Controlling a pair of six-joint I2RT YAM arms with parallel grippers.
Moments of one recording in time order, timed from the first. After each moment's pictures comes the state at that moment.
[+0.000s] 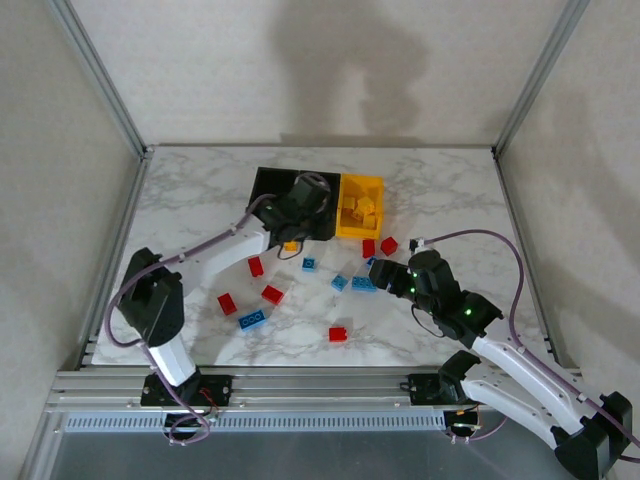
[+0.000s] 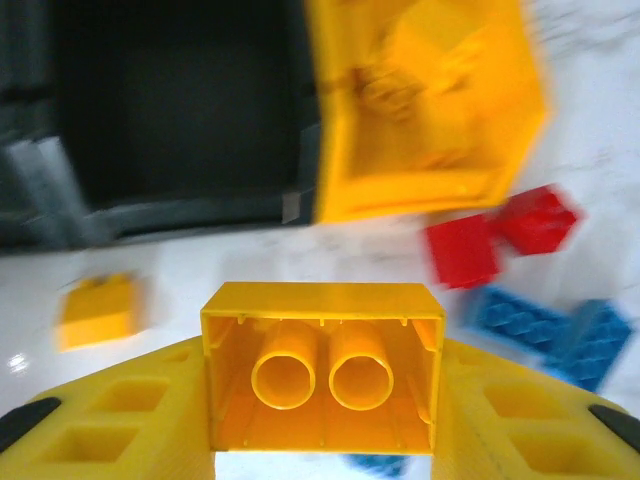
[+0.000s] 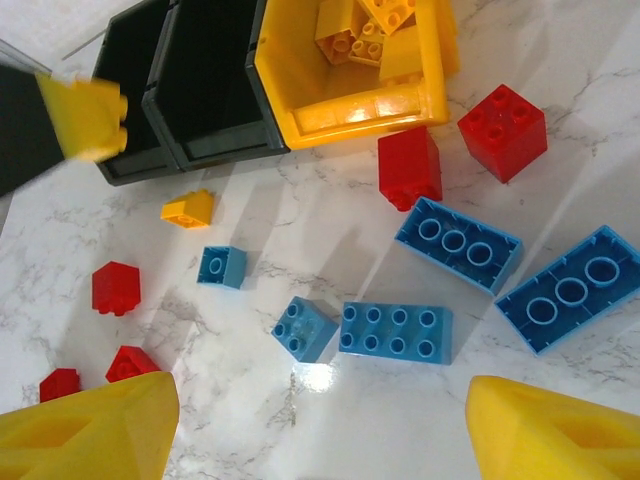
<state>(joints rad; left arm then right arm) -0.73 1.76 1.47 -0.57 -0.12 -0.55 0.70 0.75 0.59 -0.47 0.13 0.78</state>
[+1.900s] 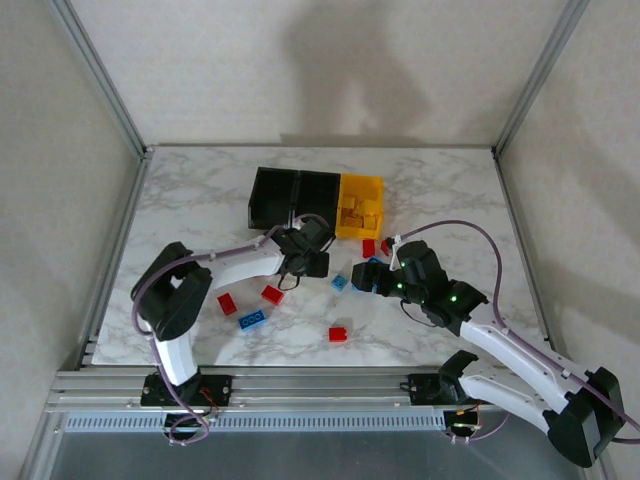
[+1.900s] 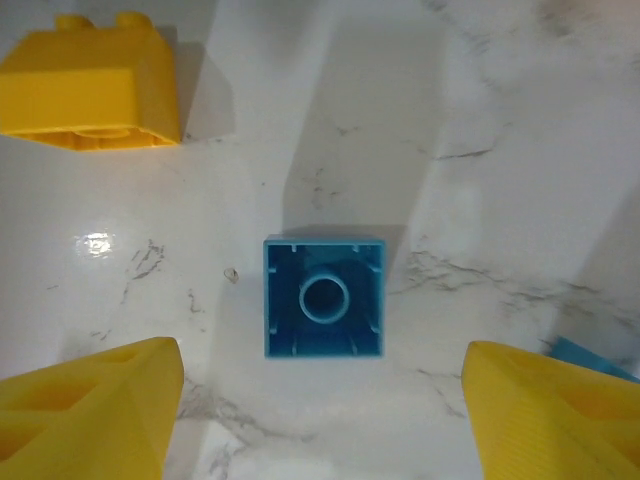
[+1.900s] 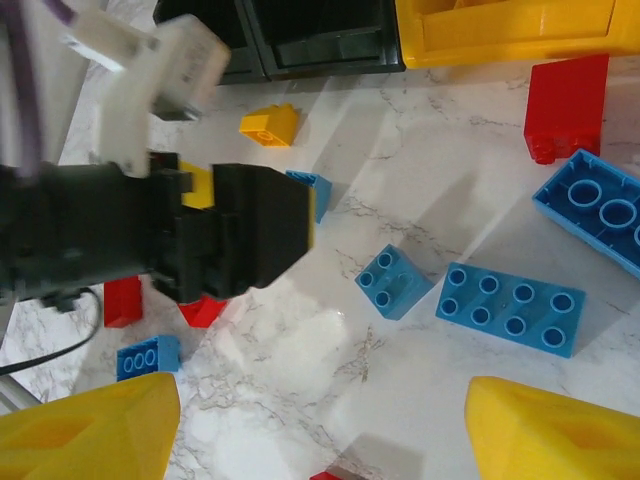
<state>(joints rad) -0.76 1.83 1.19 -0.53 -0.21 -0.66 0.71 0.90 0.63 -0.38 -0.11 0.69</state>
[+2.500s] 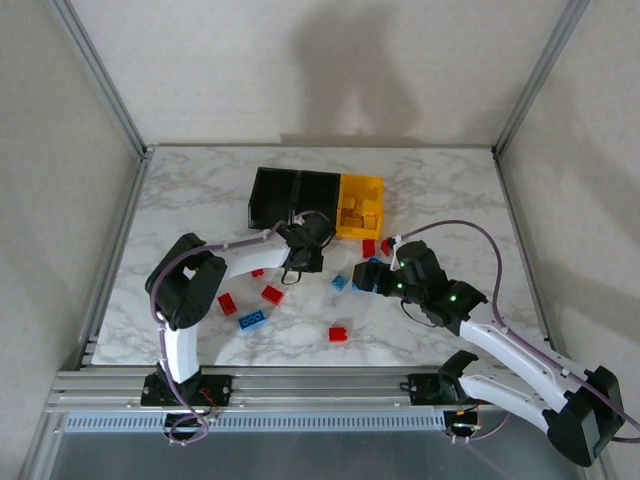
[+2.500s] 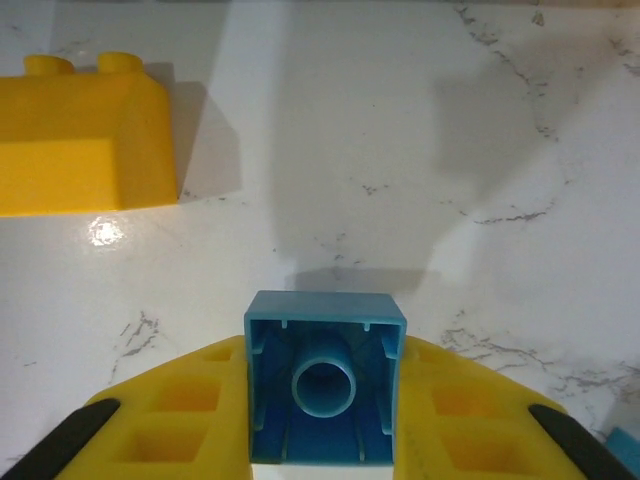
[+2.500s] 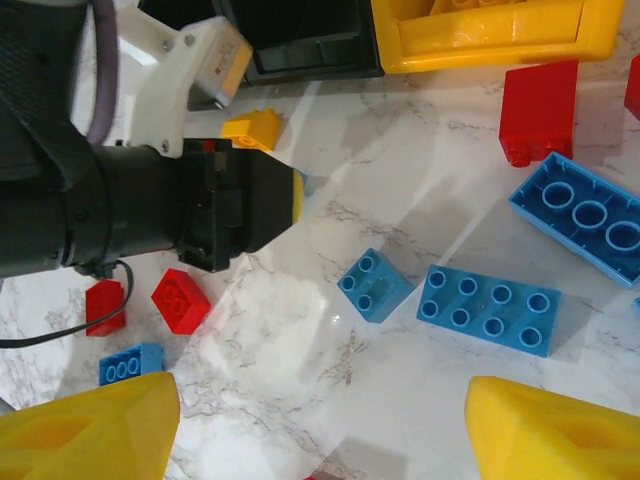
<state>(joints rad) -0.73 1.91 1.25 -0.53 -0.19 -0.63 0.71 0.91 0.63 -0.39 -0.08 0.69</state>
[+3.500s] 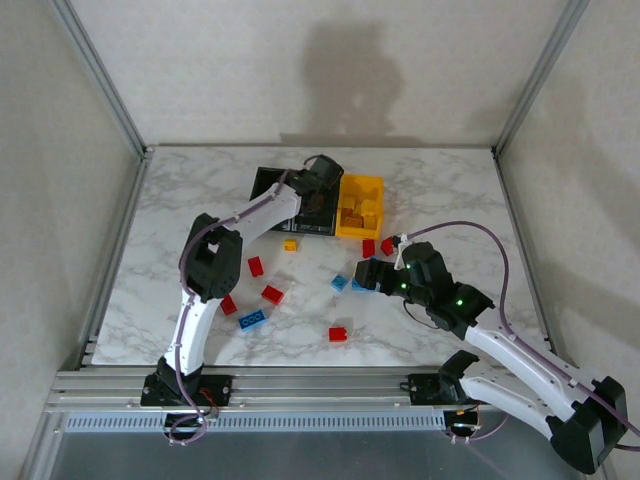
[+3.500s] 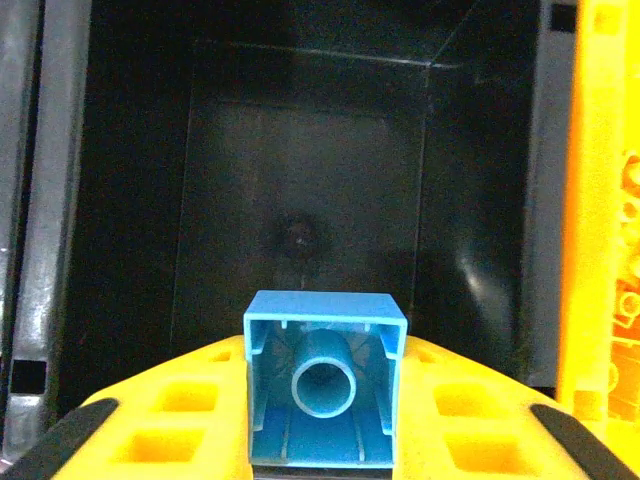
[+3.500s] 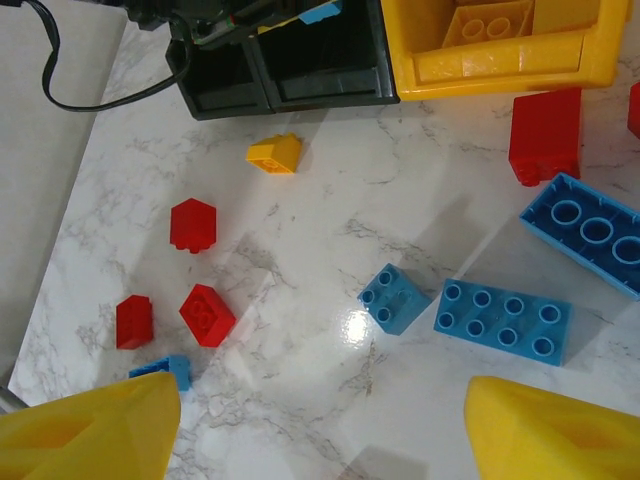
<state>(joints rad) -0.60 2.23 1.90 -0.72 -0.22 -0.56 0.71 0.85 0.63 -0.39 -0.07 0.71</state>
